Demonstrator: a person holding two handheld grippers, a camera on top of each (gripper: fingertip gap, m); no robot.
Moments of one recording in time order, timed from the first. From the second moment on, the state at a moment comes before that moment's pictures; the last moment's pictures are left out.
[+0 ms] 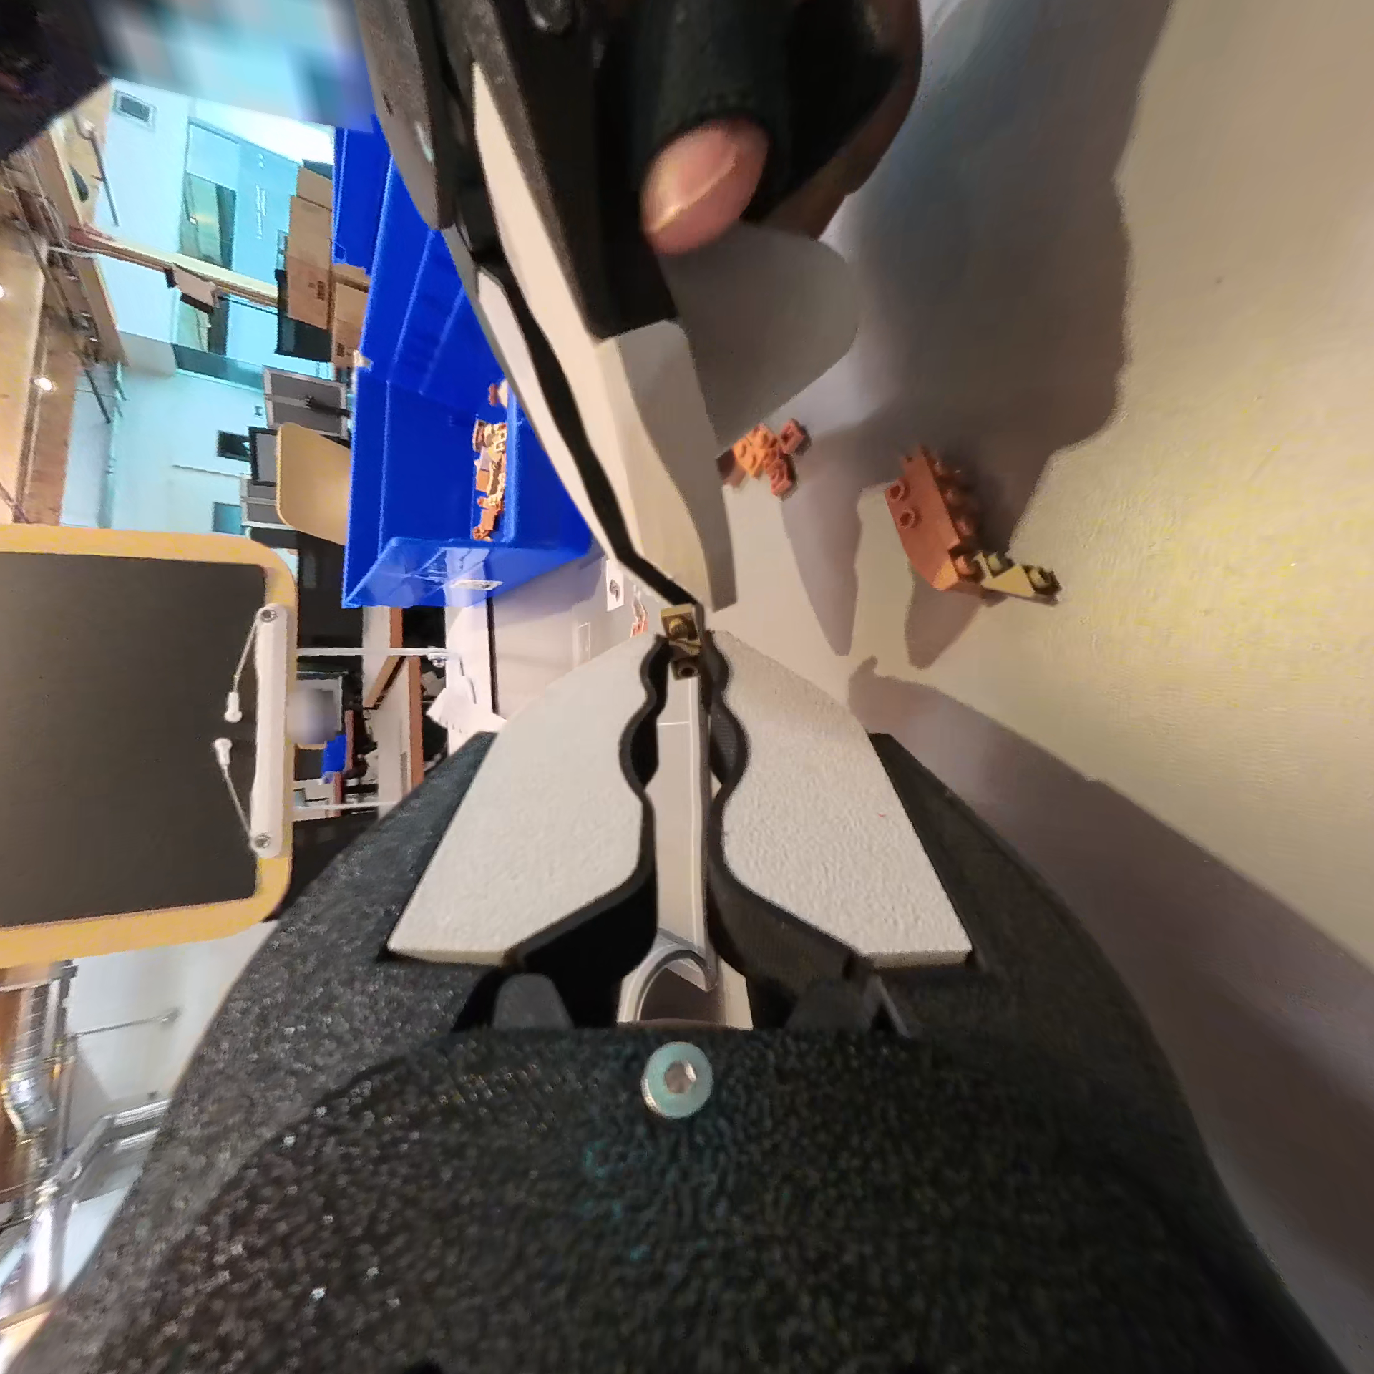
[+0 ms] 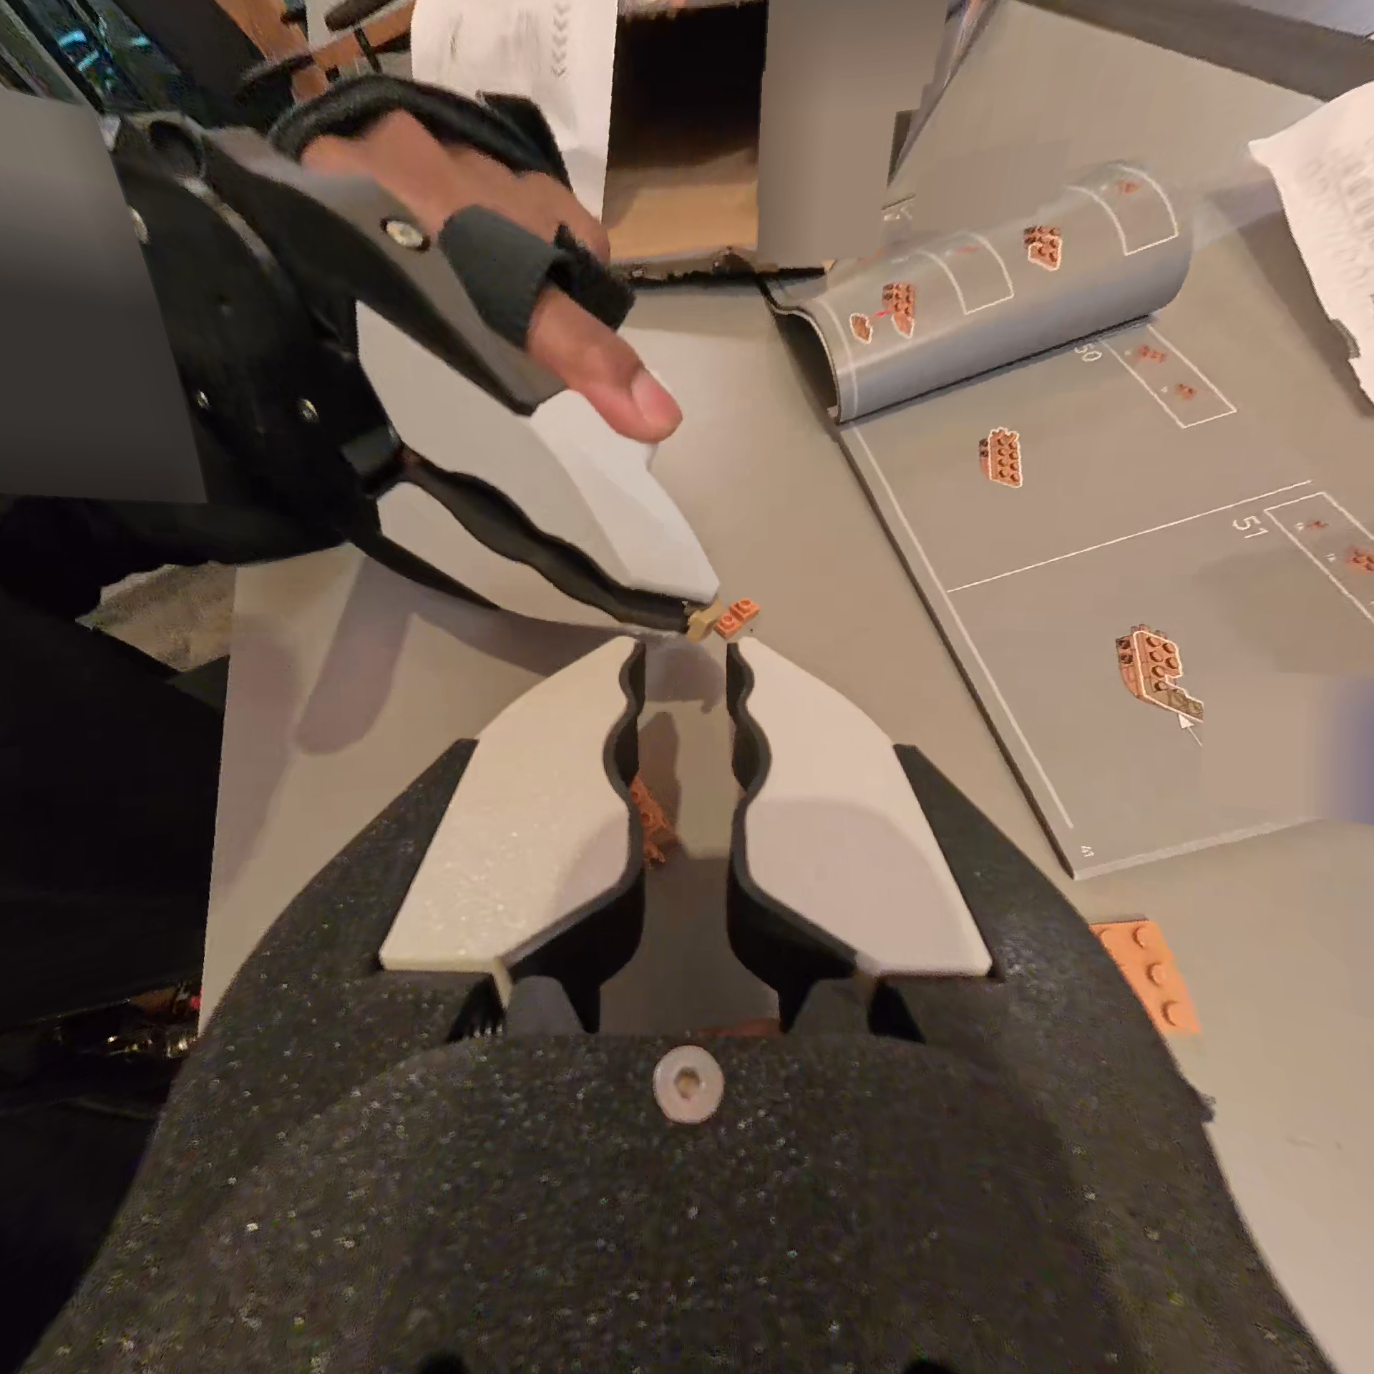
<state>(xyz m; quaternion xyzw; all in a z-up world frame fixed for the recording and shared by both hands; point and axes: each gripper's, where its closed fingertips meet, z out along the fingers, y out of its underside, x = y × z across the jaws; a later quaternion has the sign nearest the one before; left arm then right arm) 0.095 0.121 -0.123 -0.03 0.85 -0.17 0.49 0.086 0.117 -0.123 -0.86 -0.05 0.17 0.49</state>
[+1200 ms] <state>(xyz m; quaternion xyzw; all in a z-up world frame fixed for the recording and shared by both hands) 0.056 0.095 -0.120 -0.11 0.87 -0.41 0.26 0.053 0.101 -0.120 -0.80 -0.23 0.14 0.54</state>
